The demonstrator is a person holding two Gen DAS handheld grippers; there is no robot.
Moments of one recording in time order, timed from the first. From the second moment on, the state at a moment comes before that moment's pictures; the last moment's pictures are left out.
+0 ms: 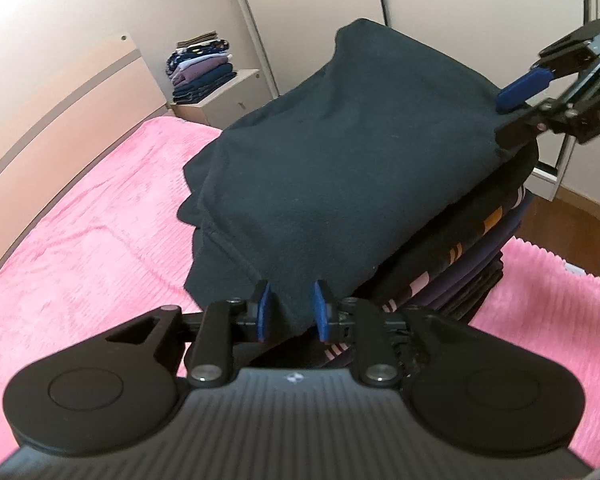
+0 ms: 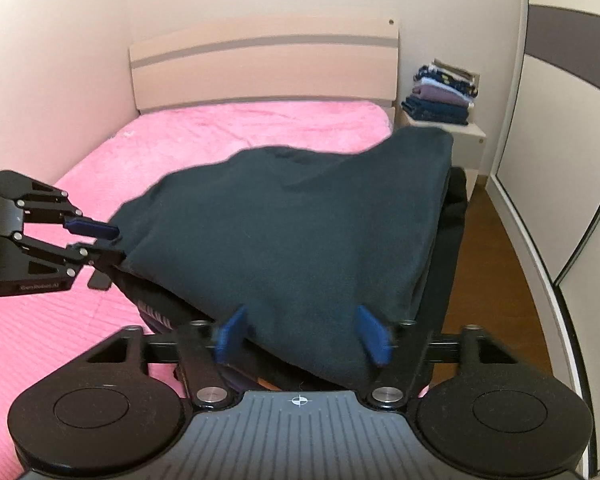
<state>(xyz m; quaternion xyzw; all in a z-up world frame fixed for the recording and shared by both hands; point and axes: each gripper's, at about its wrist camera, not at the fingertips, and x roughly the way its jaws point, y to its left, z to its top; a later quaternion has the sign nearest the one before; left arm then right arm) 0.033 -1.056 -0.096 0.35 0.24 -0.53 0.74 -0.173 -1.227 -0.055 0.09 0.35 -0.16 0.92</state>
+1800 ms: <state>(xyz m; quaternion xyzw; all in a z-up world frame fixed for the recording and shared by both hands) -0.095 -0.800 -0.035 0.17 0.38 -0.48 0.77 -0.313 -0.959 0.001 0.22 0.35 -0.39 0.82</state>
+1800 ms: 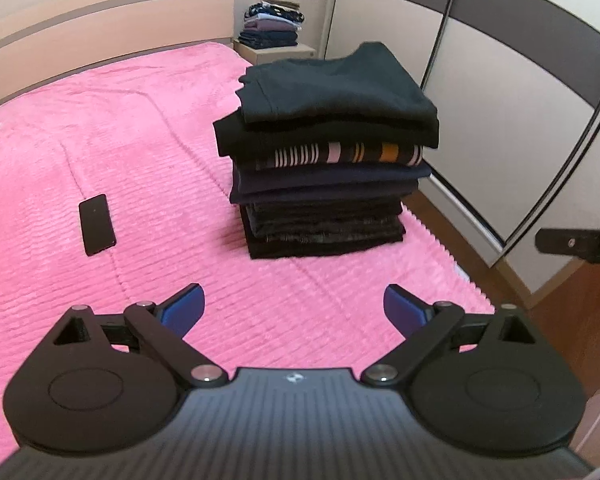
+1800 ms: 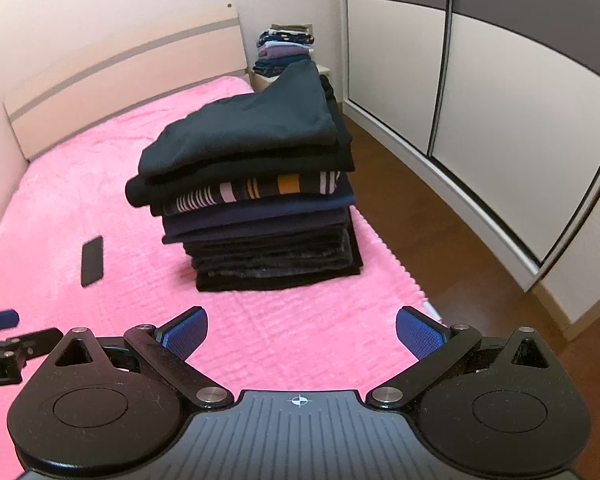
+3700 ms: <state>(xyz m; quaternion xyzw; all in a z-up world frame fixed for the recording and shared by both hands) -0.136 -0.868 -0.018 0.16 0.39 -0.42 0.81 -0.323 -1.019 0.012 0.22 0.34 -0.33 0.85</state>
